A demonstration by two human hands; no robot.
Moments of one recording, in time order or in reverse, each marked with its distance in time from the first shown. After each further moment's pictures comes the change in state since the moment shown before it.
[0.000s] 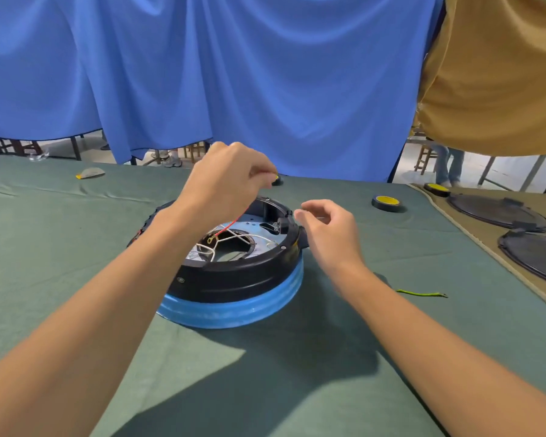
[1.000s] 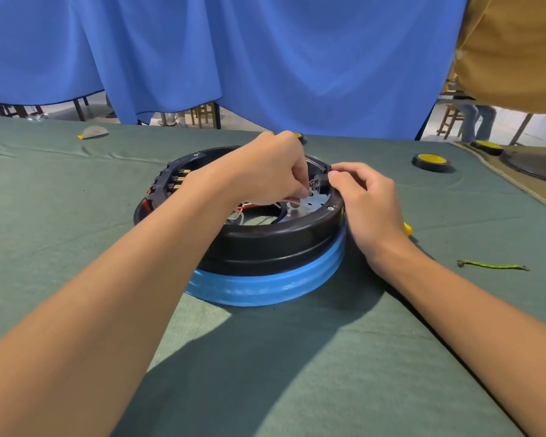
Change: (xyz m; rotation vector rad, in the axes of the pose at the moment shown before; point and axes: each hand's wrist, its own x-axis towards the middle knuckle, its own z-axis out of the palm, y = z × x) left_hand -0.001 -0.025 0.032 0.019 -0.518 -0.029; right_hand 0.002 0.023 0.021 -0.002 0.034 -0.061
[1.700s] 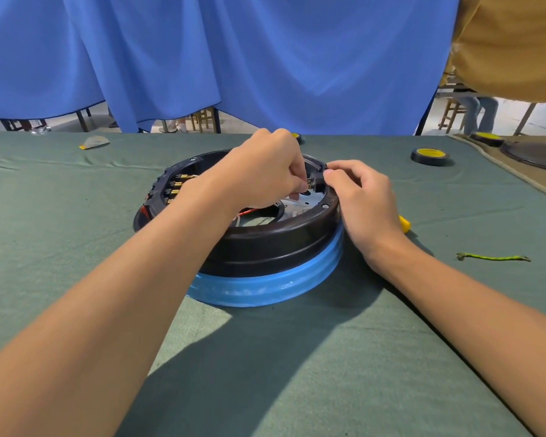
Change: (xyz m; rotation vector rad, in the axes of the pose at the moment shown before) left_hand -0.001 0.002 0.003 0.011 0.065 0.017; right_hand 0.001 0.002 0.003 0.011 0.015 -0.004
